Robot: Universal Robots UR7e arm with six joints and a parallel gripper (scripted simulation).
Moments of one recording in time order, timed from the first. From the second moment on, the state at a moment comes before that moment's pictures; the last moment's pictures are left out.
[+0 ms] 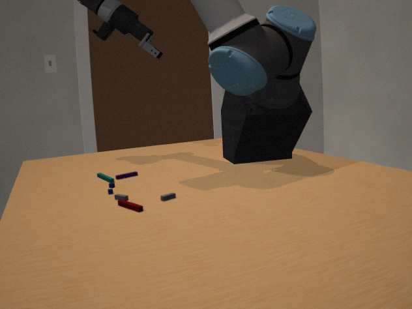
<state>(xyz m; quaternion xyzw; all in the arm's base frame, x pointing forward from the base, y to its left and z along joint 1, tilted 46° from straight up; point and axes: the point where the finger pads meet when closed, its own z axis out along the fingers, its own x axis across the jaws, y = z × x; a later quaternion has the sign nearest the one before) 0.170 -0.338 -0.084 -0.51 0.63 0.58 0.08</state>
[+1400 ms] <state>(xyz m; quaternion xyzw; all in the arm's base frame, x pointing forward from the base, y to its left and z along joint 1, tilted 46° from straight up) 0.362 -0.031 -0.029 -0.78 0.50 0.16 0.34</state>
